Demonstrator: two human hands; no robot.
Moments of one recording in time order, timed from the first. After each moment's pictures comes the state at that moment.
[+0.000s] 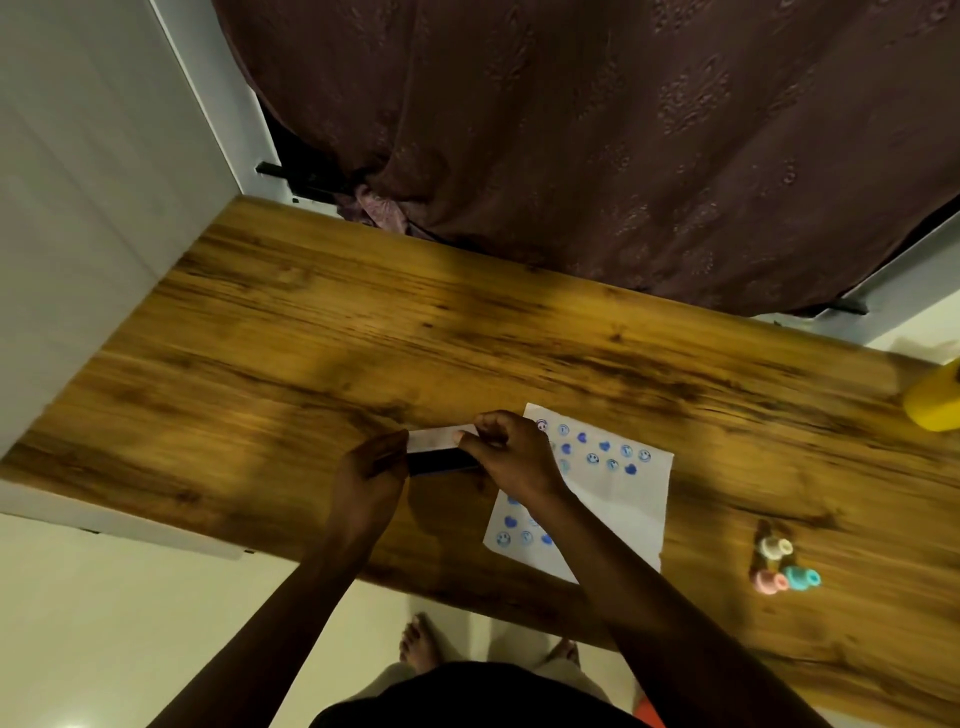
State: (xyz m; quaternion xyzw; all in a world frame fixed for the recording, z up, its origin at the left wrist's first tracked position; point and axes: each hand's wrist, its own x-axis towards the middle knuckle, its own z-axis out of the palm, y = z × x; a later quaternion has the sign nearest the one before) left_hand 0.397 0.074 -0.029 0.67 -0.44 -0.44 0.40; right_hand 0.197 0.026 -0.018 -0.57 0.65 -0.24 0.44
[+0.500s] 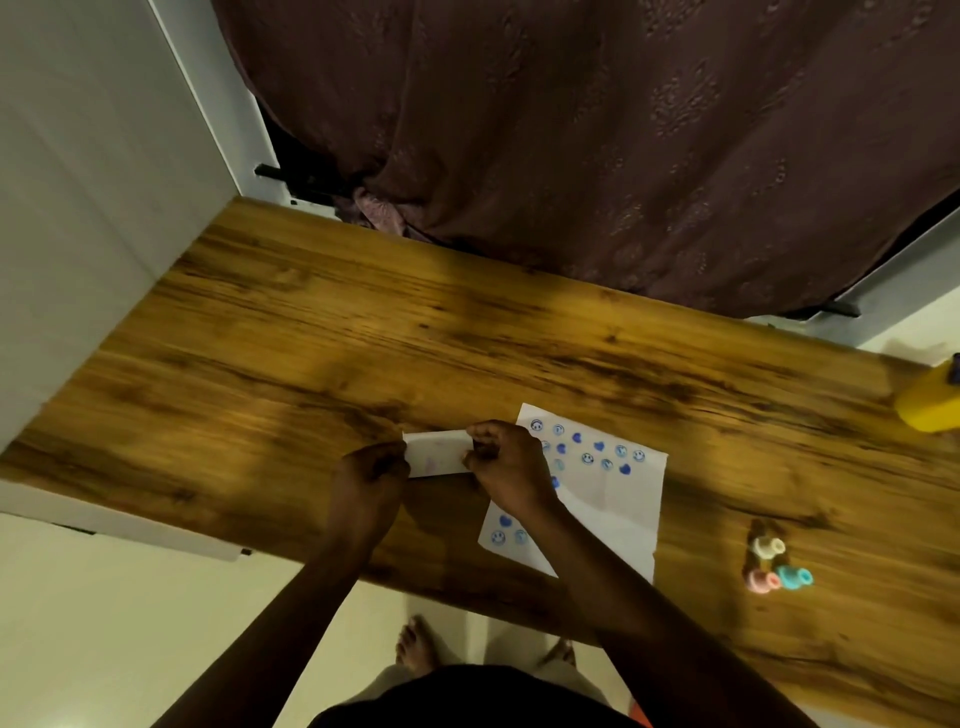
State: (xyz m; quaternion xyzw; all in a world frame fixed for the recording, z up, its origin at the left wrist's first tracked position) left_hand 0.389 0.081 -0.025 0.71 -0.45 -0.40 0.36; right_hand 0.199 0.037 -0.018 -0.60 0.67 -0.21 0.39
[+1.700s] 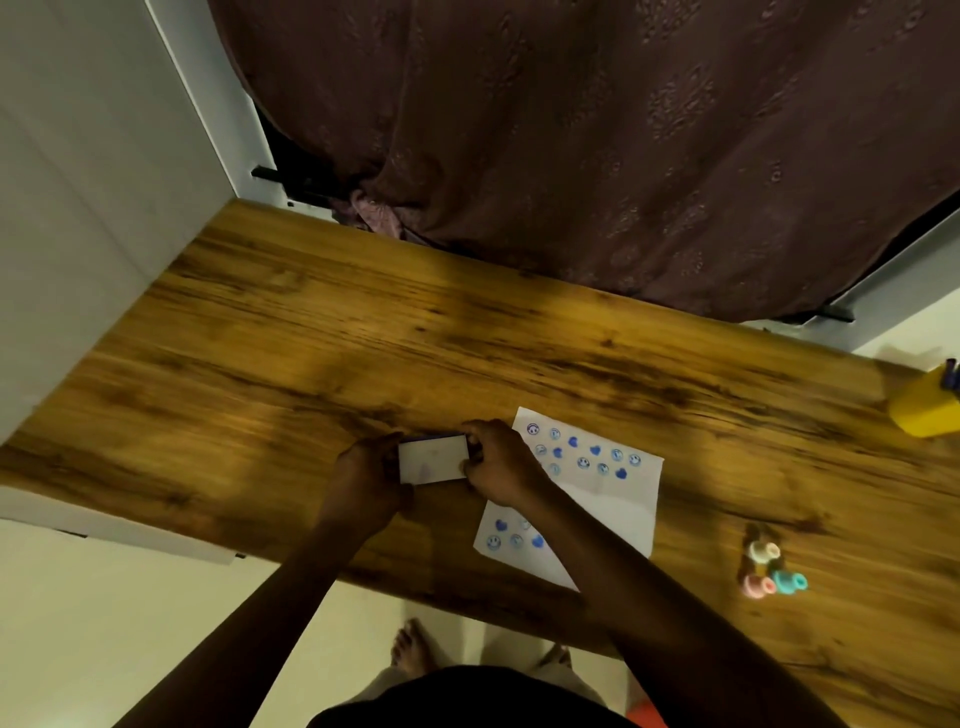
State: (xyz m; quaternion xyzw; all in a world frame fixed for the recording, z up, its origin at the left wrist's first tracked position) left_hand 0.398 0.061 -0.022 0.69 -0.59 -0.36 0.22; right_hand 0.200 0.018 -0.007 -0.68 0.62 -0.06 0.38
